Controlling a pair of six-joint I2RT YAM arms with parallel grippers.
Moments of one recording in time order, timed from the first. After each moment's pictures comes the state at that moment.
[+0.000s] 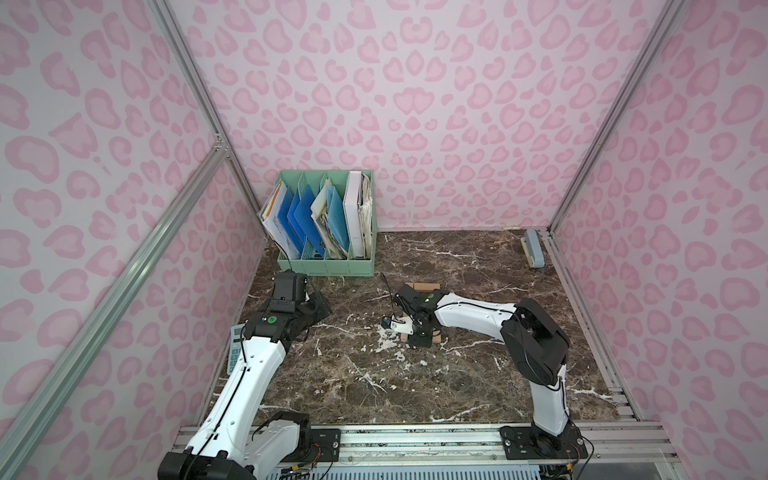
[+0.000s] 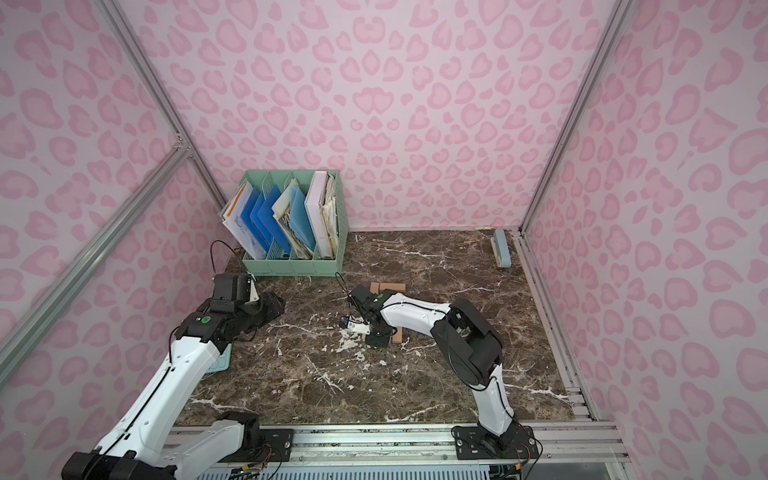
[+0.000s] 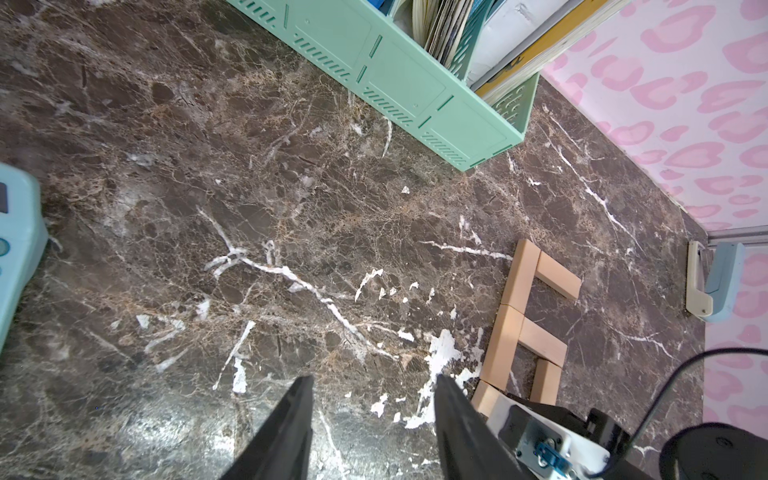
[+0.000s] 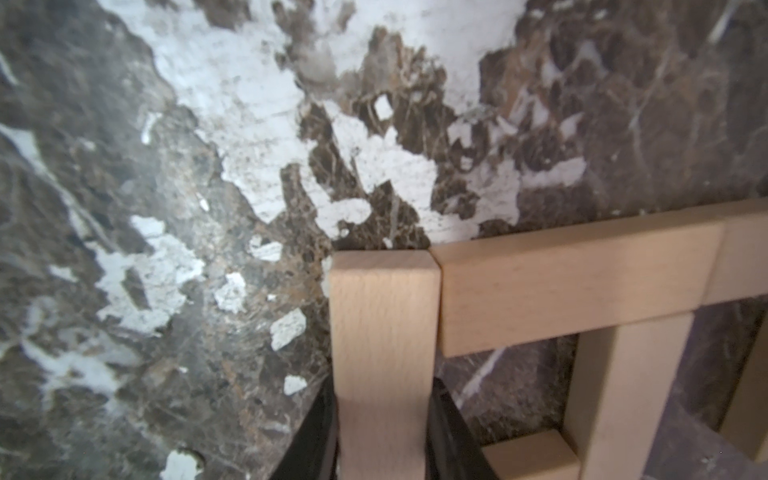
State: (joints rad) left arm -0.11 1.04 0.92 -0.71 0.05 -0.65; right arm 0.89 2.00 1.39 -0.74 0.06 -0.57
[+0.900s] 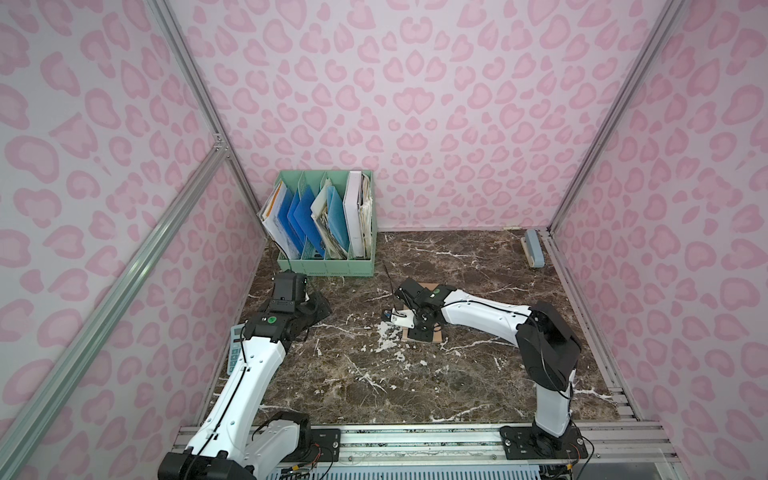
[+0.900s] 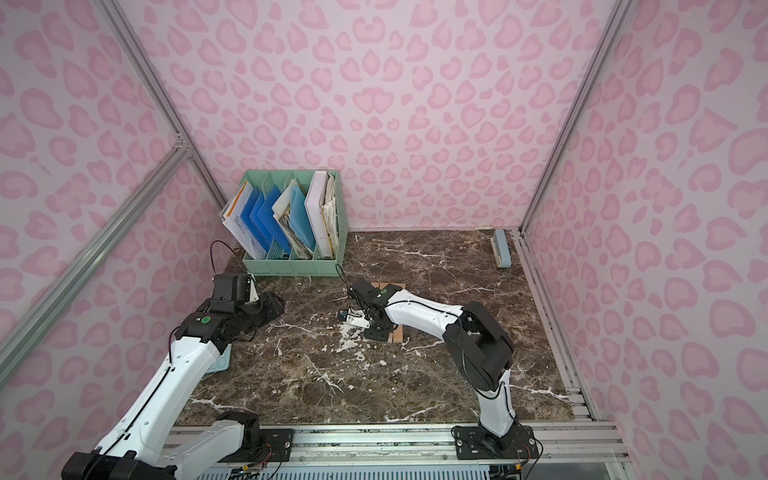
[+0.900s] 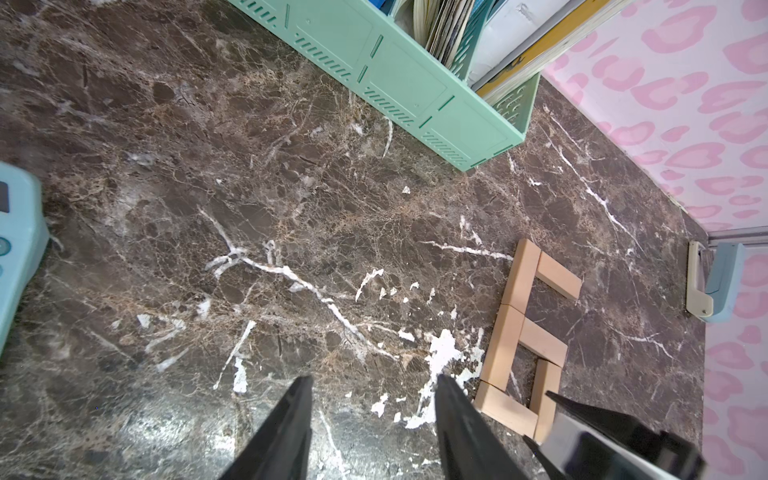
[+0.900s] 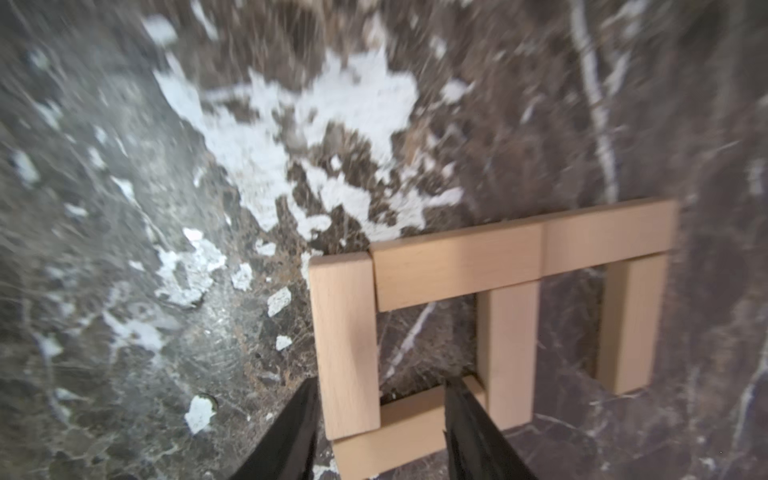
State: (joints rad) left arm -0.10 1.04 0.92 -0.71 0.05 -0.65; right arm 0.90 1.87 1.48 -0.76 0.06 -0.55
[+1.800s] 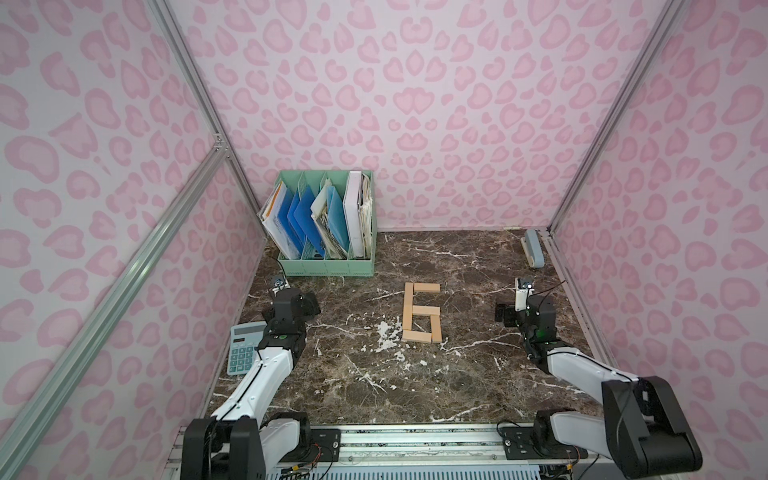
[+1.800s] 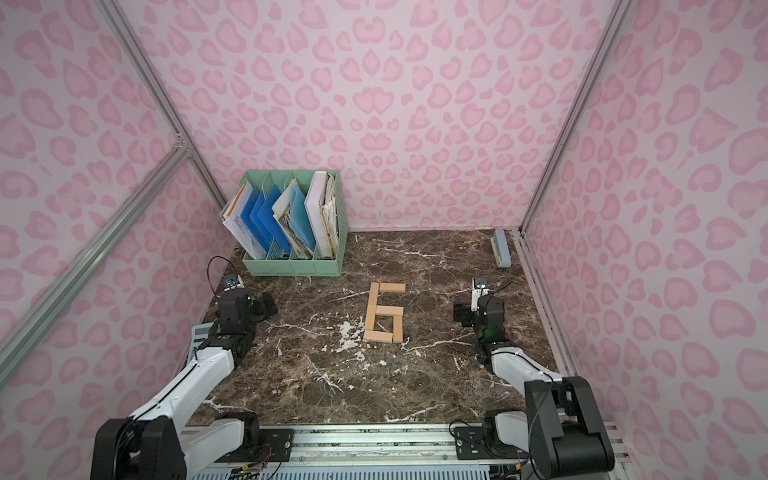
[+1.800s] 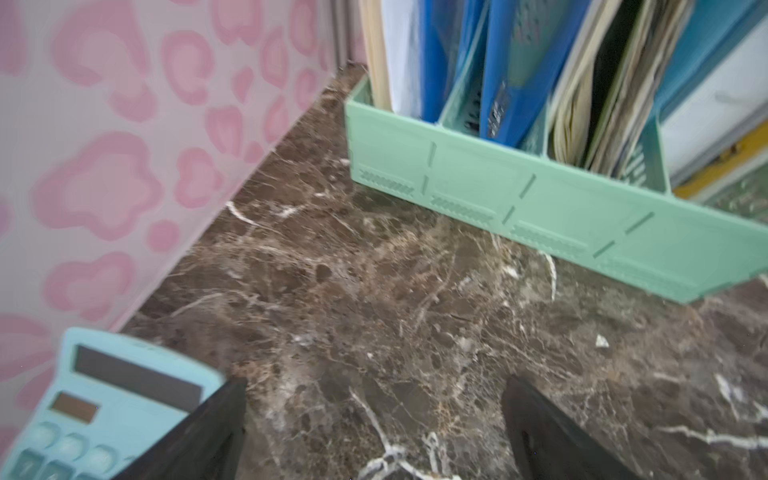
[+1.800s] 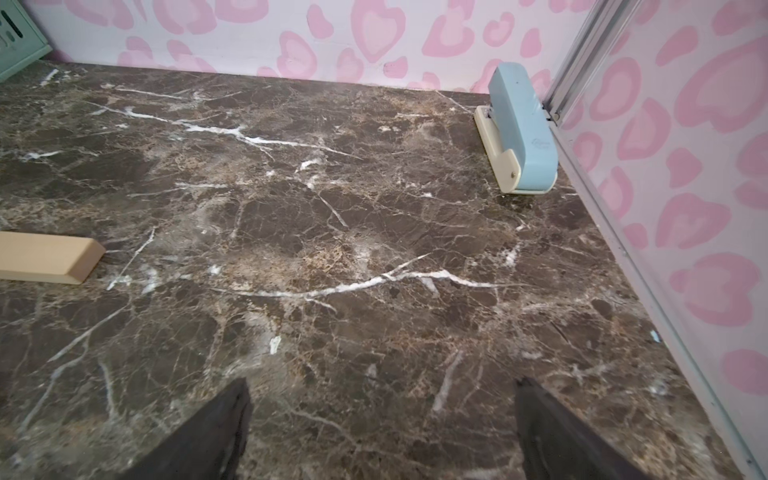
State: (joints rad) left arm 0.00 1.21 0.51 0.13 -0.29 -0.25; right arm 0.12 1.36 0.36 0.55 0.12 -0.03
